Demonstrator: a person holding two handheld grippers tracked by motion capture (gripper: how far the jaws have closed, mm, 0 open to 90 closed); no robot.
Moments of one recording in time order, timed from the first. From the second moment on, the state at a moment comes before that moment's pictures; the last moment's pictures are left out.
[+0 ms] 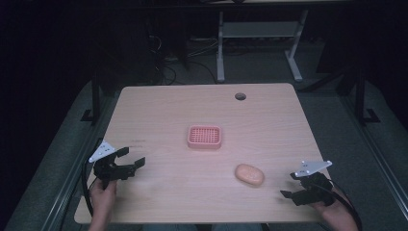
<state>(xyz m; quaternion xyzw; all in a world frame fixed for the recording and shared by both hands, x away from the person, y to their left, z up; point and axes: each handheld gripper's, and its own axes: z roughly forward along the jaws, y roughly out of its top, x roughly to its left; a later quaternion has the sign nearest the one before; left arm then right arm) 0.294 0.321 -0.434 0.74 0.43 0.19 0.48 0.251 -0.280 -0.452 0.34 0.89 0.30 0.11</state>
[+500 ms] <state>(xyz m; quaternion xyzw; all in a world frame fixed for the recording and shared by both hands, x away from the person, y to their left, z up) 0.293 0.321 -0.434 0.75 0.42 0.19 0.48 0.256 -0.259 -0.443 0.31 0.90 0.29 0.09</state>
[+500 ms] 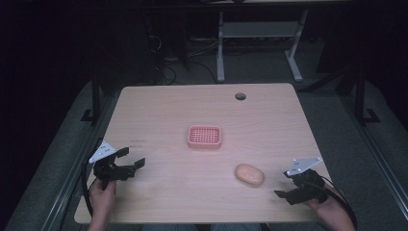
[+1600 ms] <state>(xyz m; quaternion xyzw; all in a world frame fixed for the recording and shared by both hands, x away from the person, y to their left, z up) 0.293 0.325 -0.434 0.74 0.43 0.19 0.48 0.291 -0.208 -0.420 0.24 0.94 0.24 0.08</state>
